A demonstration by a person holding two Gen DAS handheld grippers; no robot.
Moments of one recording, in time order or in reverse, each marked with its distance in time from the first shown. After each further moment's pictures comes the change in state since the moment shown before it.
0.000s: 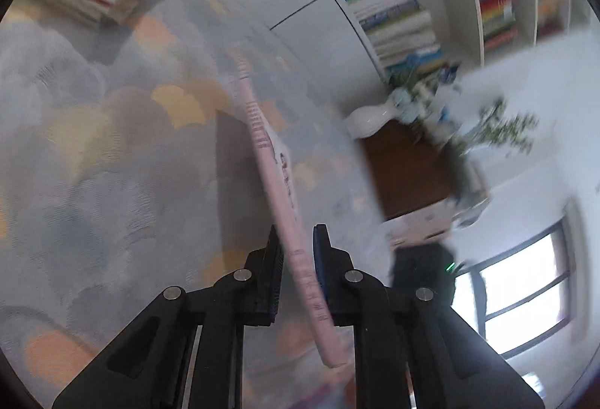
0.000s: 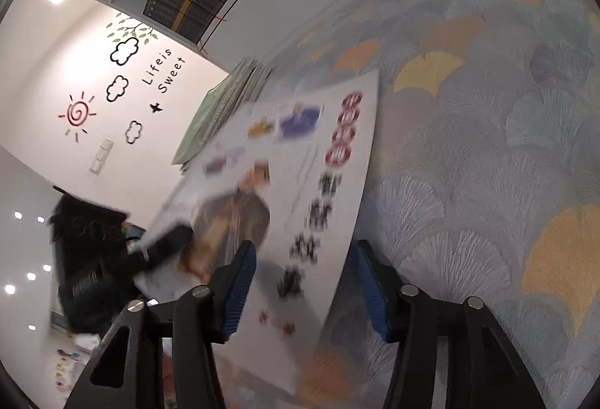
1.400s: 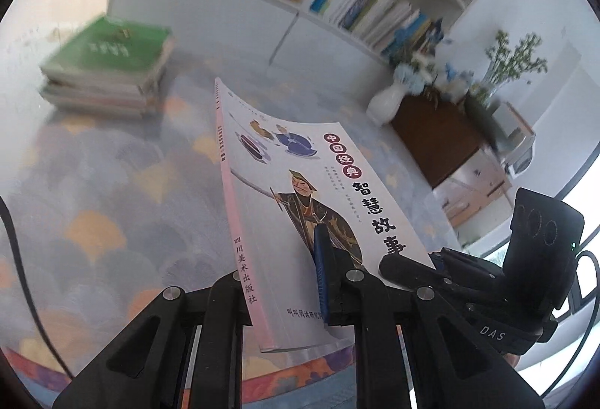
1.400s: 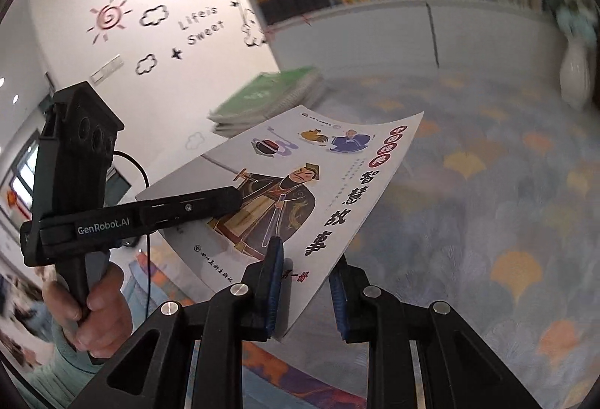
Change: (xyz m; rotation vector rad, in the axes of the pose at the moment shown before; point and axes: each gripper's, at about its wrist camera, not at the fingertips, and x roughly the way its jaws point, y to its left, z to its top) left arm -0.083 -0.076 -0.035 0.368 -0.093 0.299; right arm -0.040 0.131 -0.048 -0.485 -0.086 -0.240
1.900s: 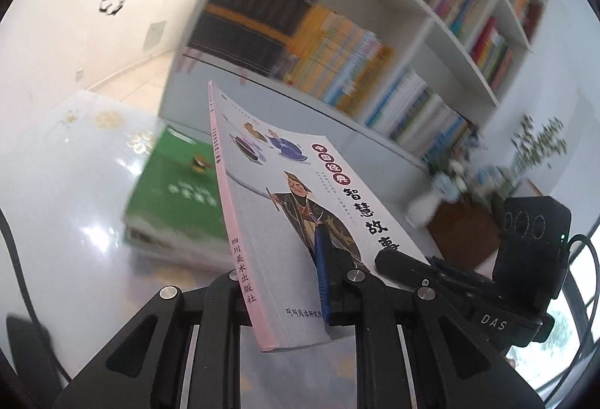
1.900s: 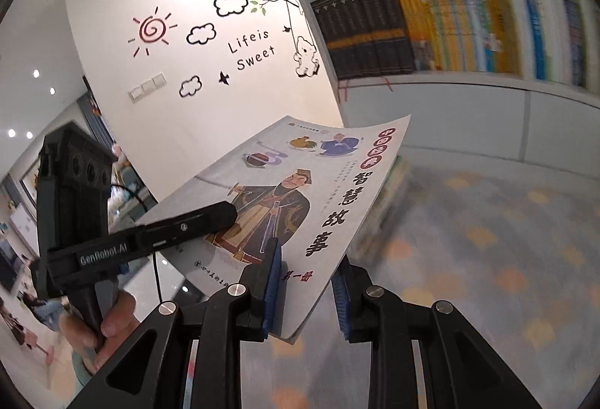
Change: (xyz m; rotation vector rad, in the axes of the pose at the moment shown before) left arm -0.045 0.109 0.144 -0.074 -0.232 0.086; right arm 0.083 0.082 0.170 -0.088 -0.098 0.155
